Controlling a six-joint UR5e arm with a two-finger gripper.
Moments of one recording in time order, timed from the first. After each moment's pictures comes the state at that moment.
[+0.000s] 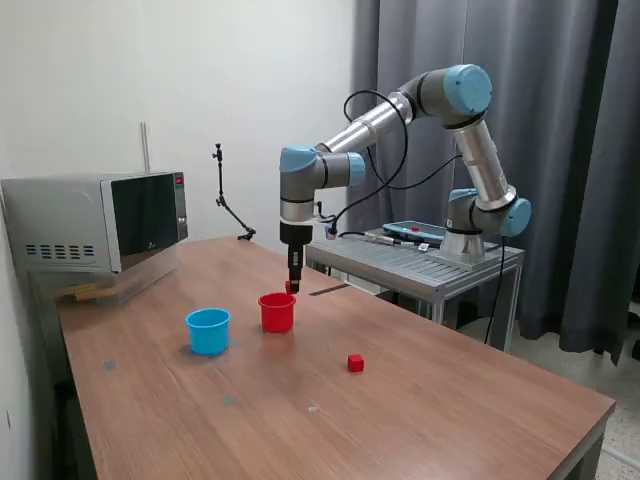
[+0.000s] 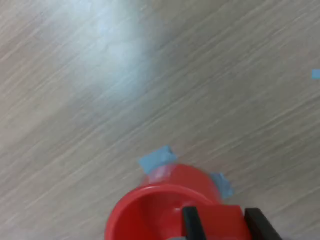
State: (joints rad) arm -0.20 -0.94 1.44 -2.03 -1.72 -2.67
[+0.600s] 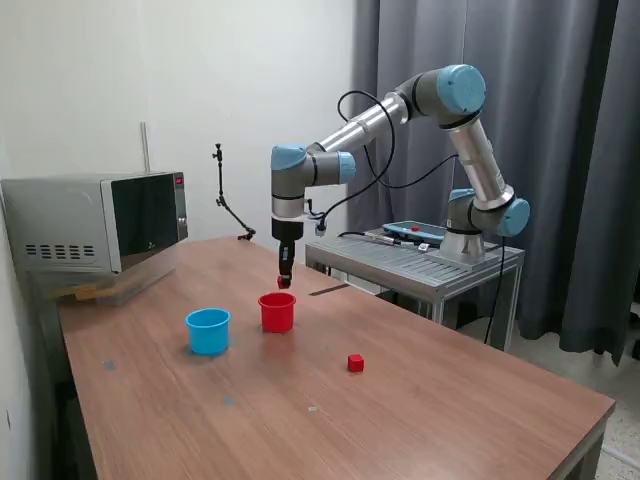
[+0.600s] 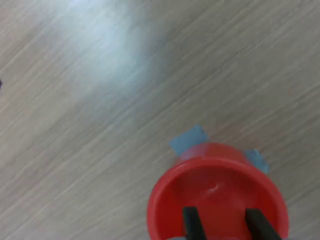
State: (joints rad) arm -0.25 -0.94 1.44 -2.03 -1.72 -2.67
